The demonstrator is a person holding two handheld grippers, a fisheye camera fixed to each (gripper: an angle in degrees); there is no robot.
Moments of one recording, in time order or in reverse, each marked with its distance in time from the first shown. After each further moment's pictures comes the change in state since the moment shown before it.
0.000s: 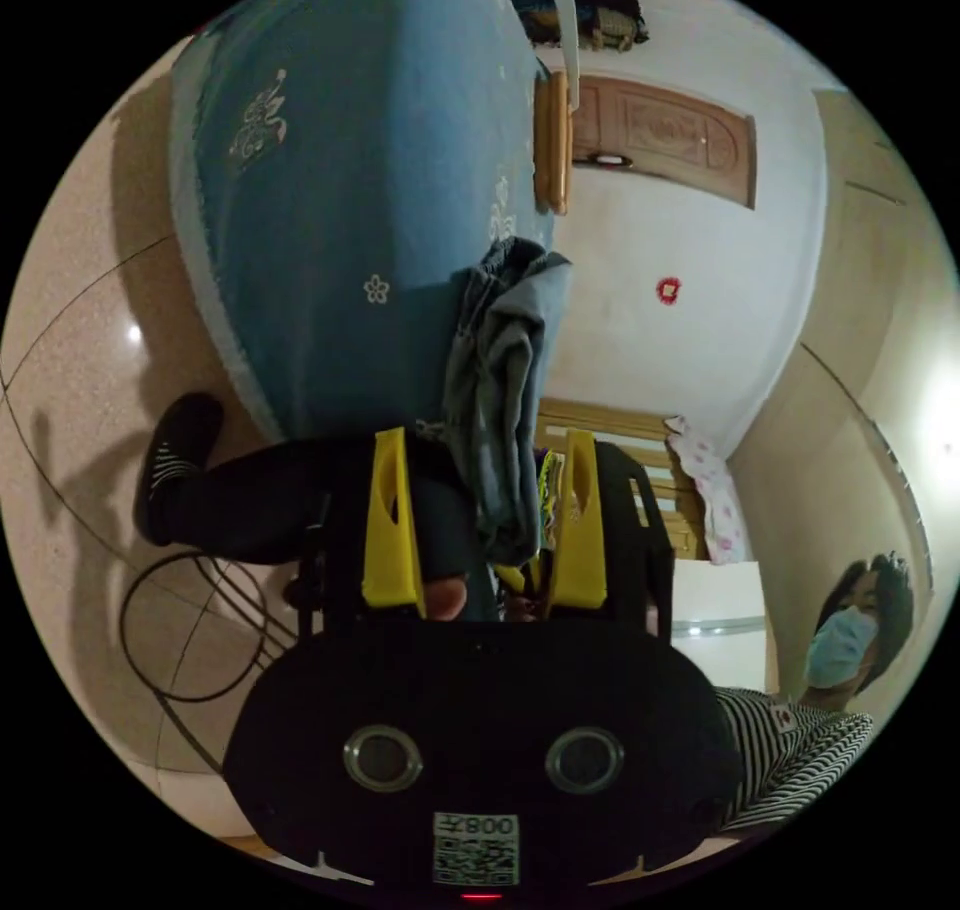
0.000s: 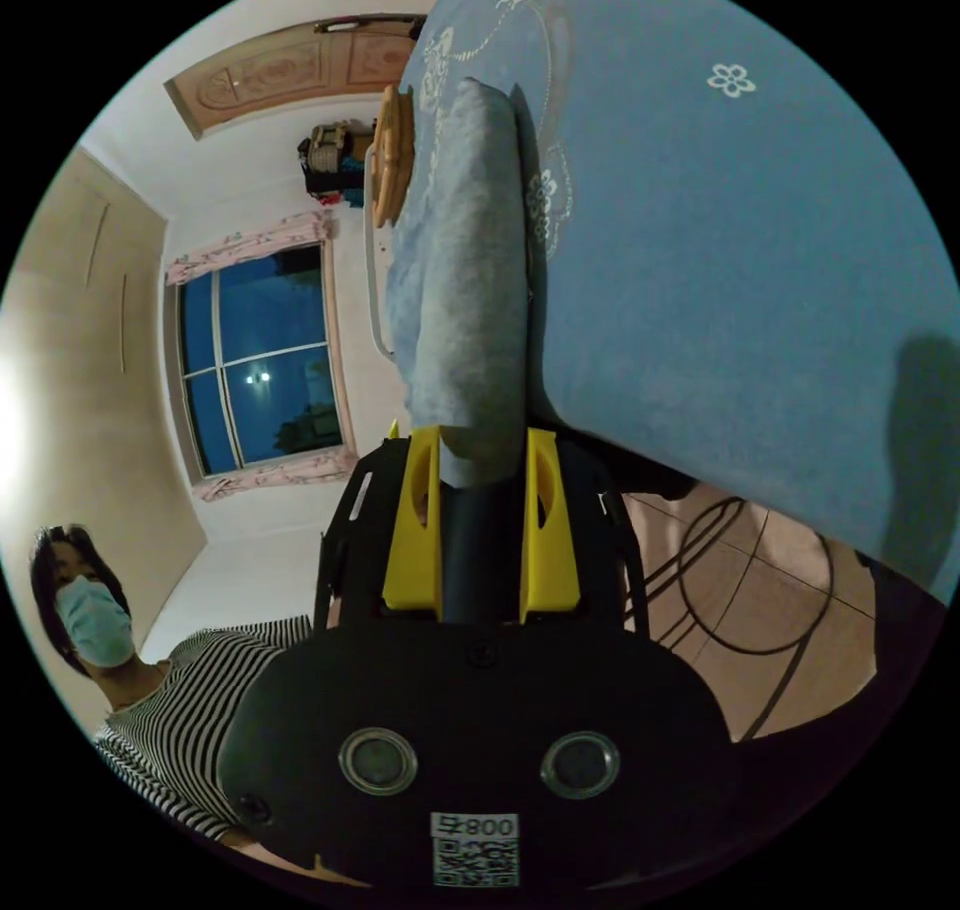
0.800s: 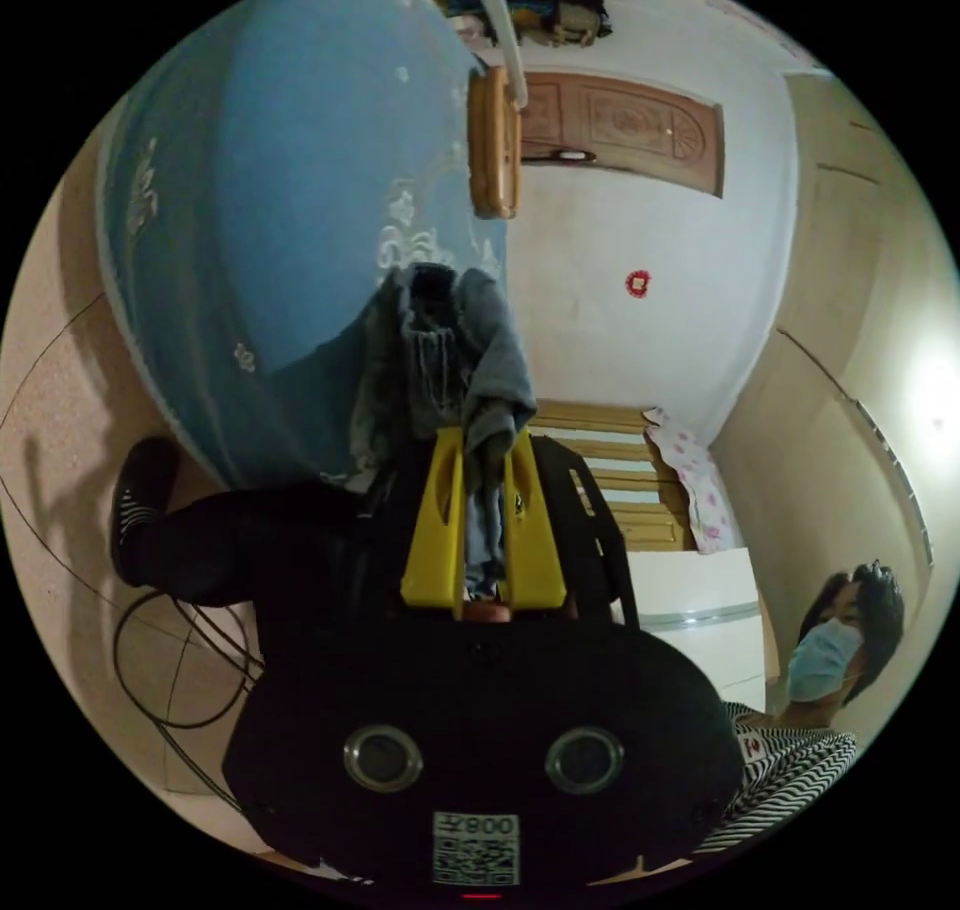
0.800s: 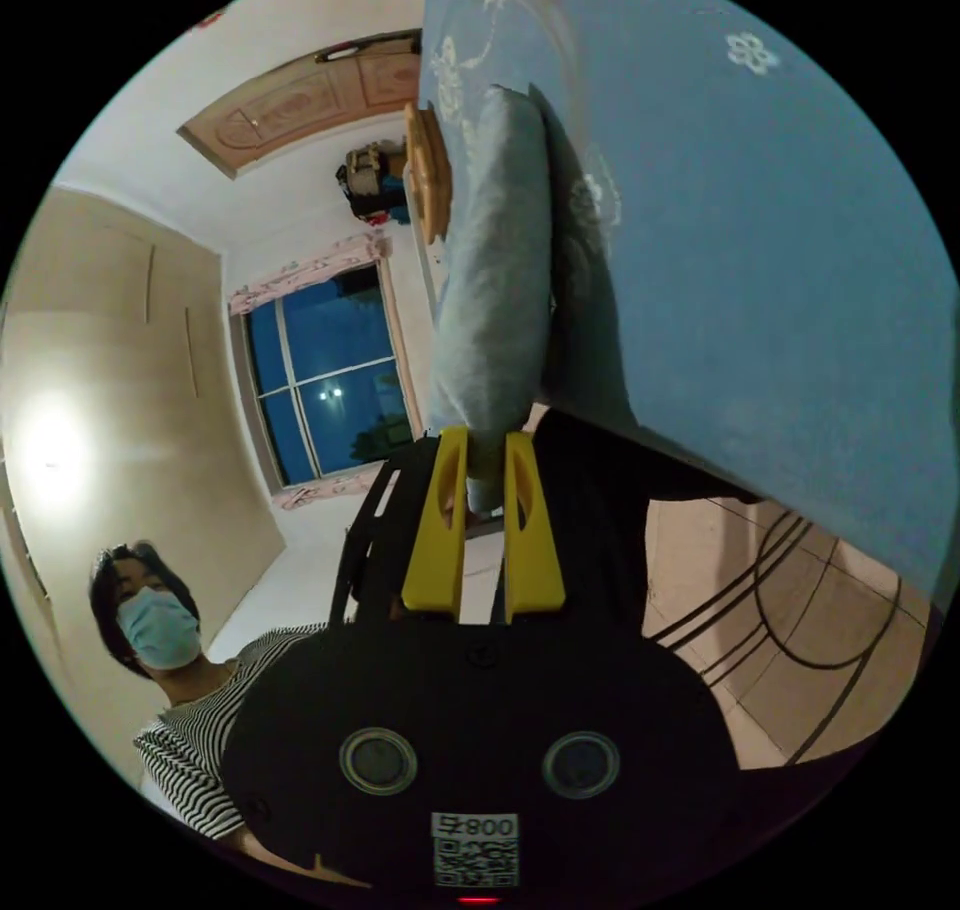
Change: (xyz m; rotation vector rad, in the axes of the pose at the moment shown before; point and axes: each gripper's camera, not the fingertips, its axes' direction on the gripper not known) left arm -0.026 -0.008 0.260 -0.024 0.038 0.116; right arm -0.012 0.147 -0.159 0.015 -0.272 0.016
